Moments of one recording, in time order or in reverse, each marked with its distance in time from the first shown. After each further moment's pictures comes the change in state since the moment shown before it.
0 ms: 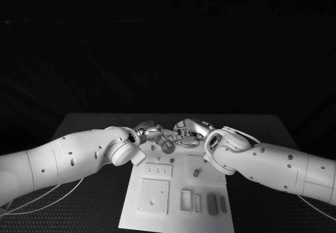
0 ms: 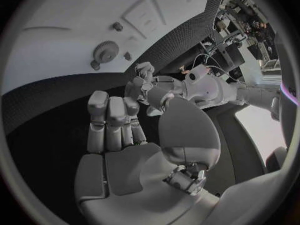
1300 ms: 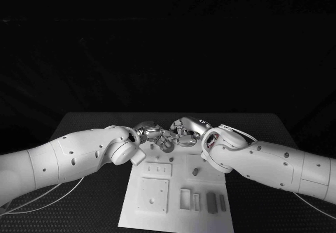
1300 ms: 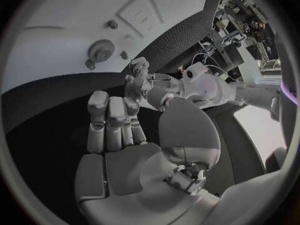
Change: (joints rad) left arm -0.002 0.011 -0.002 -0.013 -0.009 0.001 -0.025; left_hand 0.063 0.100 0.050 -0.086 0.093 0.046 -0.017 0.001 -0.011 0.031 -0.016 0.007 0.020 0.000 0.000 0.008 0.001 -0.009 0.000 -0.008 0.012 0.001; right arm 0.002 0.017 0.002 -0.005 -0.002 0.002 -0.001; right_hand -0.004 0.004 0.006 0.000 0.000 0.001 -0.001 0.003 0.005 0.002 -0.002 0.000 0.001 0.004 0.003 0.000 0.000 0.001 0.001 0.002 0.000 0.000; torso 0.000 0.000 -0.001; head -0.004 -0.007
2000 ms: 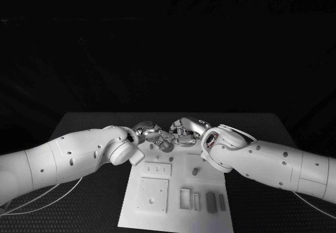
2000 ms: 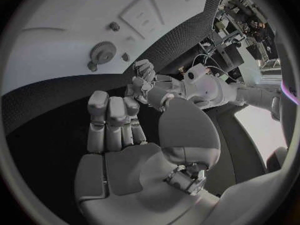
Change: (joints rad) left arm -0.001 -0.007 0.001 0.002 0.000 0.006 0.003; left_hand 0.058 -0.016 0.168 0.031 -0.089 0.053 -0.014 0.020 0.013 0.049 -0.015 0.025 0.040 0.023 -0.023 0.037 0.013 -0.007 0.011 -0.011 0.019 0.000; right arm -0.001 0.001 -0.001 -0.007 0.004 0.014 0.002; right_hand 0.000 0.000 0.000 0.000 0.000 0.000 0.000 -0.003 0.000 0.000 0.000 0.000 0.000 -0.001 0.001 0.000 0.000 0.001 0.000 0.000 0.000 0.000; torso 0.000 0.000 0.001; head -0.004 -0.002
